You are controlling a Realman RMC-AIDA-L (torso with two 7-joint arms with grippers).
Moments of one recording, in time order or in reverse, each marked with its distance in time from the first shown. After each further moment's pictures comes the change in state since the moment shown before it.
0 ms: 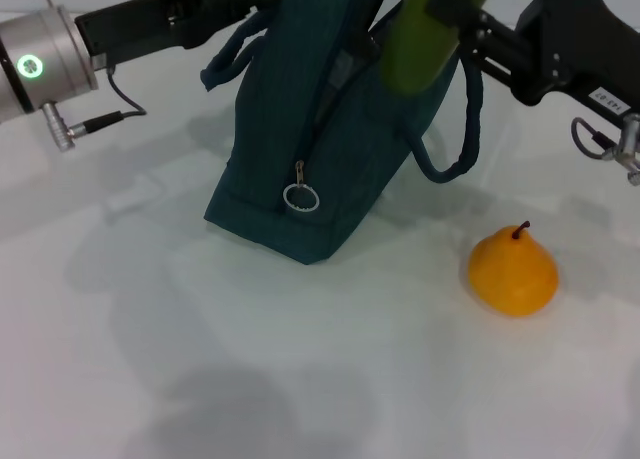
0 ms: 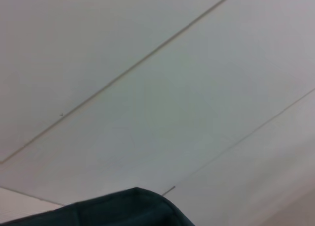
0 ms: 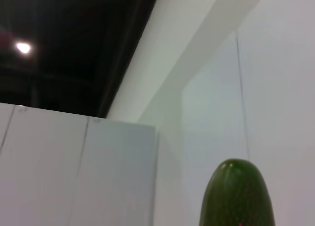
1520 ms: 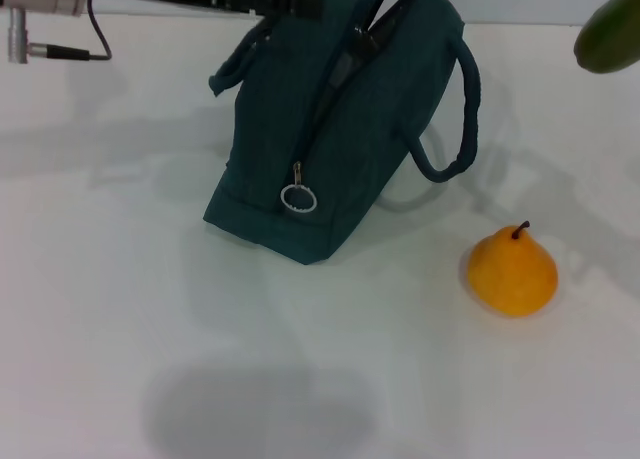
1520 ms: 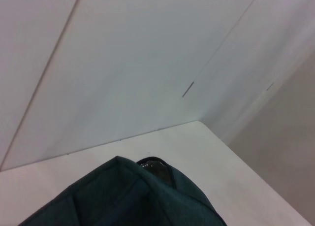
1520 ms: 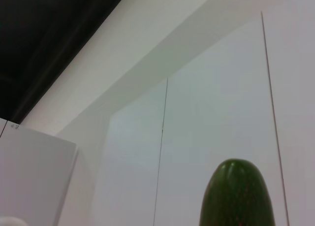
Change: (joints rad) left arm -0.139 0.078 0.087 0.316 0.370 0.128 -0.139; right arm -0.325 -0.014 0.007 -0.242 0.181 -0.058 0.001
